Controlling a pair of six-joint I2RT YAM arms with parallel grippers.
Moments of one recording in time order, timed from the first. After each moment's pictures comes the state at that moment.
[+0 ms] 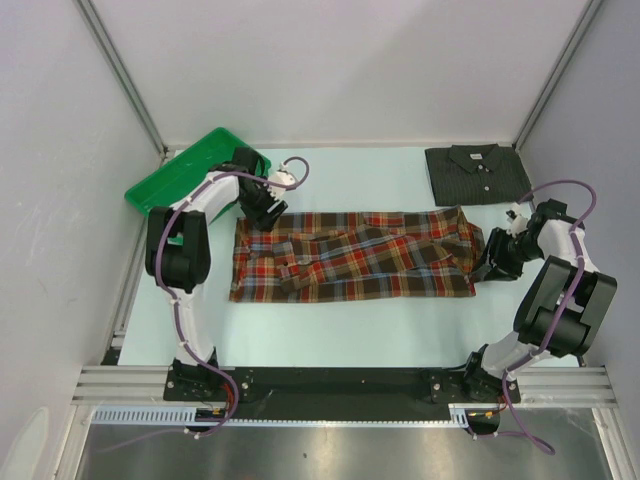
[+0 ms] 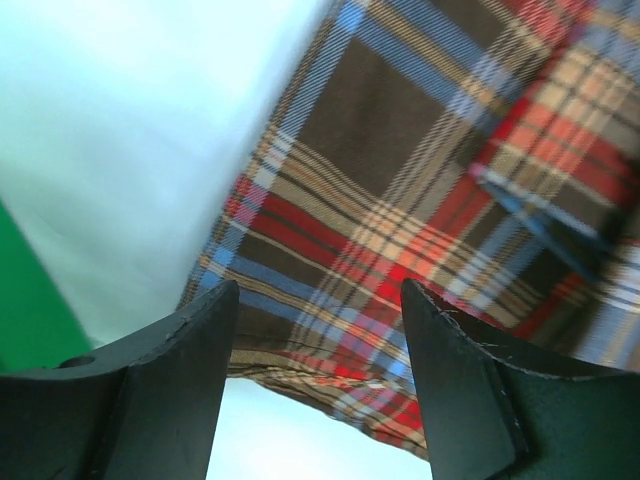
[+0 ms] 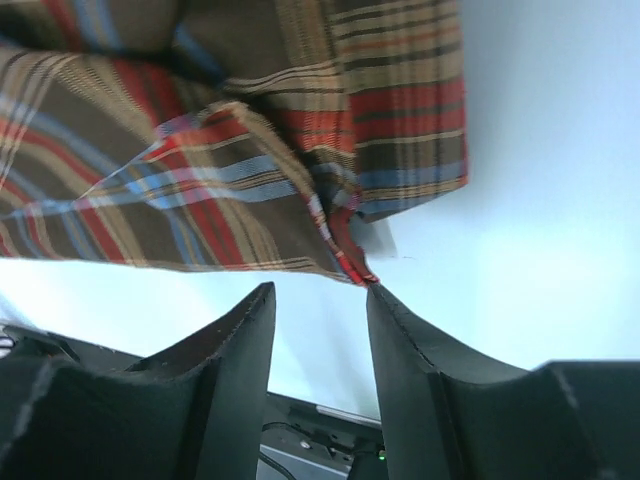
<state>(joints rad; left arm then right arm) -0.18 2.03 1.59 -0.76 0.31 0.74 -0.44 1.56 1.07 -0.92 -0.45 -0.10</state>
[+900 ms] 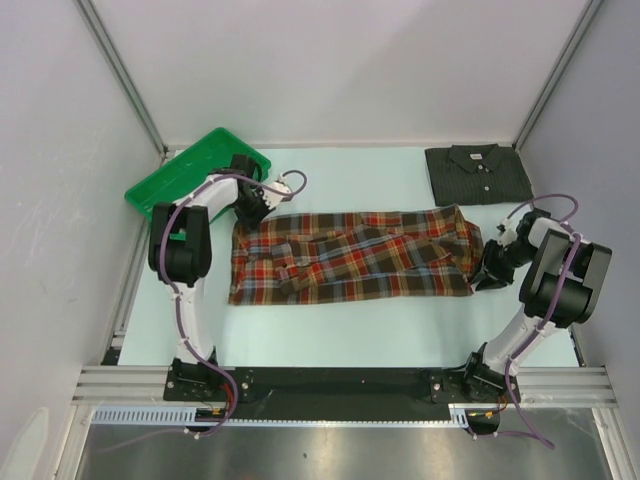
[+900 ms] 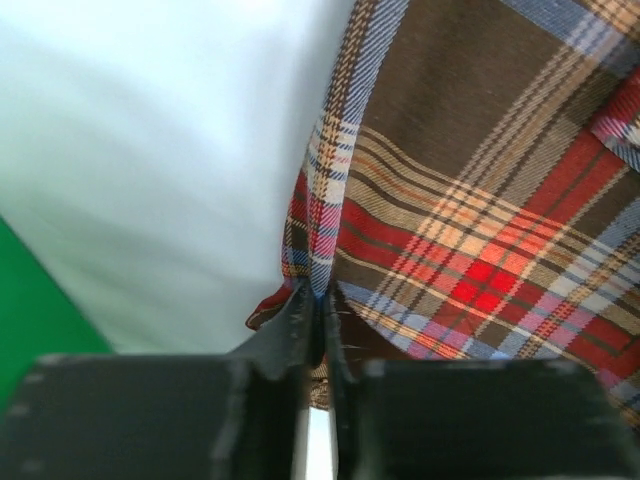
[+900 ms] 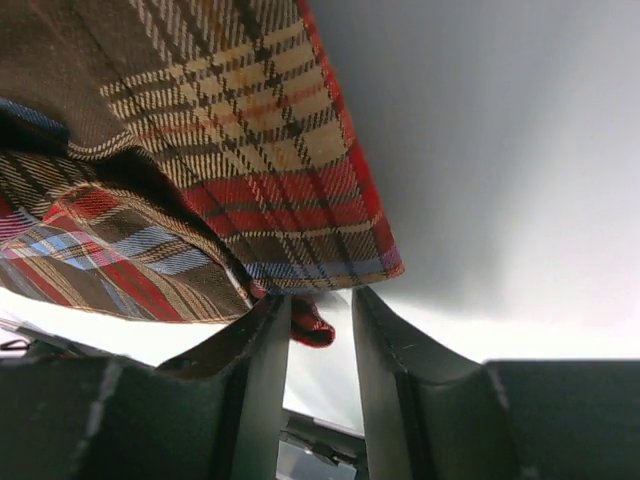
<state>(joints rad) -0.15 2.13 1.61 -0.76 0.21 0.89 -0.43 1.77 1.05 -0.85 -0.39 -0.03</state>
